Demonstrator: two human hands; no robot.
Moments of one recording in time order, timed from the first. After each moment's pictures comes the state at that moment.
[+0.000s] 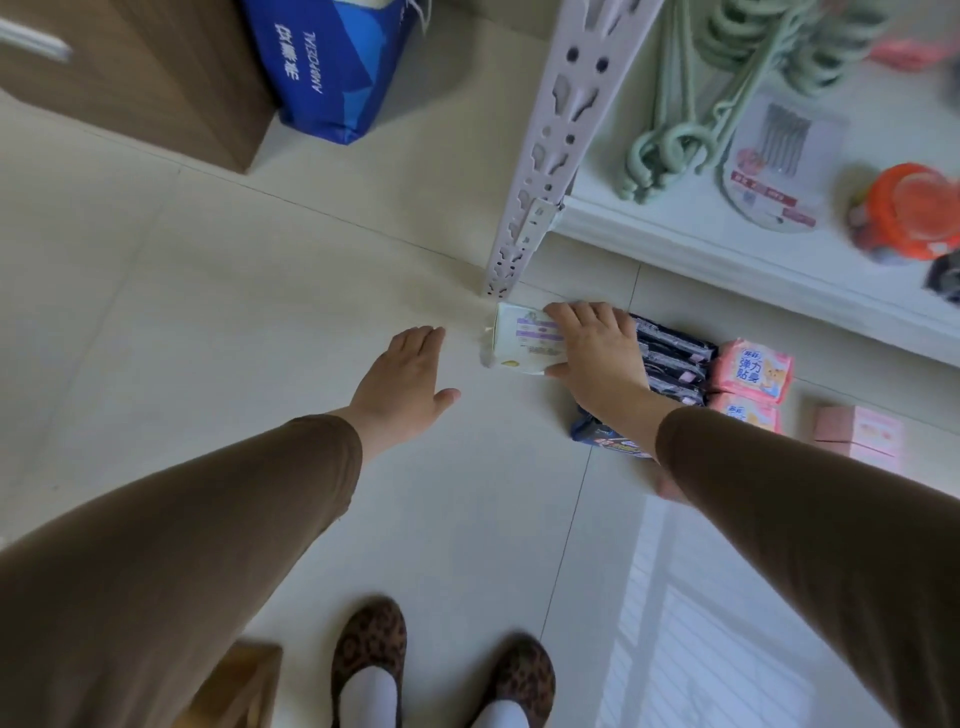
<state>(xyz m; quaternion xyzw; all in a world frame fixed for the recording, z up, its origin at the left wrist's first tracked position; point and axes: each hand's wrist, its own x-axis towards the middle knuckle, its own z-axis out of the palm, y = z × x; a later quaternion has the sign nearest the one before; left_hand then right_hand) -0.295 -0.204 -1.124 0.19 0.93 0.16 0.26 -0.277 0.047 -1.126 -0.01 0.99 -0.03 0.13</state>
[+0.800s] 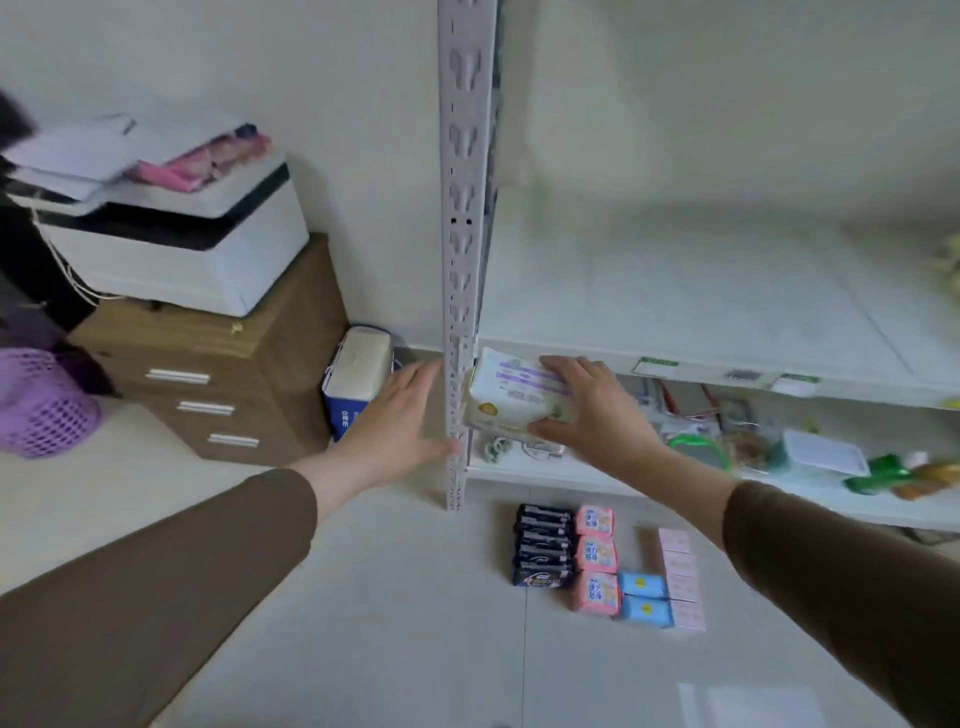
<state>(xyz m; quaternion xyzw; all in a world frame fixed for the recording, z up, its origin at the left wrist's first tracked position) -0.251 -0.205 -0.480 0.31 0.91 0.26 0.10 -0.156 0.043 -0.458 0.04 0.97 -0.23 -0.06</state>
